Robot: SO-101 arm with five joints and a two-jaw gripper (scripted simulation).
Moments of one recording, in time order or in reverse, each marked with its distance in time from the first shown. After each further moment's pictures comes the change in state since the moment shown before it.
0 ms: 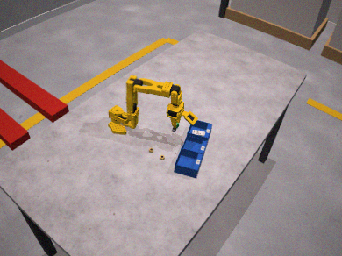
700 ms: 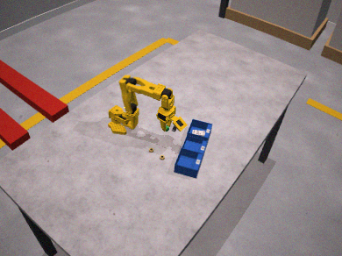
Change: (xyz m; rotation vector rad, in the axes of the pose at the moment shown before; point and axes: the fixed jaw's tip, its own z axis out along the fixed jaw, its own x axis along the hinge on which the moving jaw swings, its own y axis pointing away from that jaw) arm 0.028 -0.026 0.008 0.022 0.049 0.165
